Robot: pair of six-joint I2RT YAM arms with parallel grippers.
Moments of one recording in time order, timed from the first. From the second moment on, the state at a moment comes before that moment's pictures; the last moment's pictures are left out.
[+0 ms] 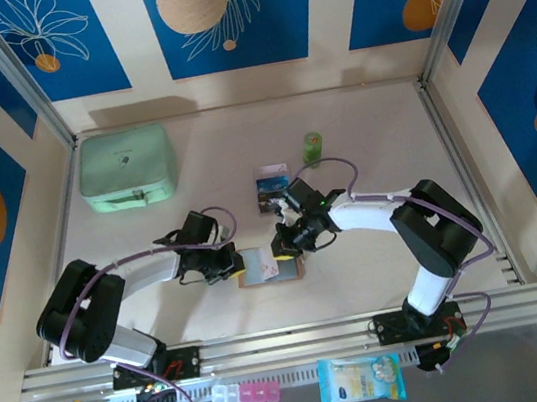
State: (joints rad) left arm -0.55 1.49 0.60 -0.25 0.51 -0.78; right arm 0.70 1.67 0.89 -0.37 -0.57 0.77
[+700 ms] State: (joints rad) left arm -0.57 1.50 0.62 -0.26 0.51 -0.78; right arm 0.72 1.66 0.96 -0.52 -0.47 0.72
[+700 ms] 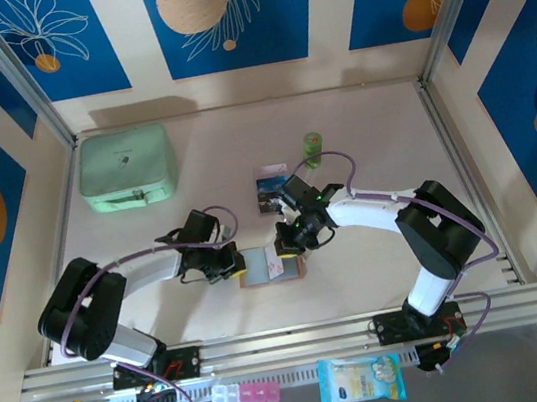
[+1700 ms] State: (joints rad) left arm -0.66 1.59 0.71 -0.26 0.50 -0.79; right arm 0.73 1.66 1.01 -0.57 -0.45 0.72
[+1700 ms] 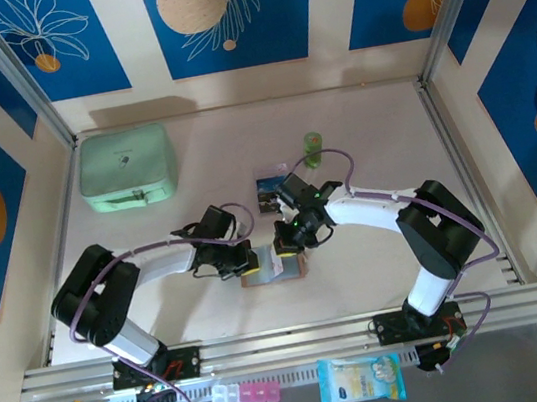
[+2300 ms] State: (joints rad) left arm -0.63 1.51 0.69 -0.34 0.44 -0.77; right arm 0.66 1.61 1.27 -0.85 -0.34 0.12
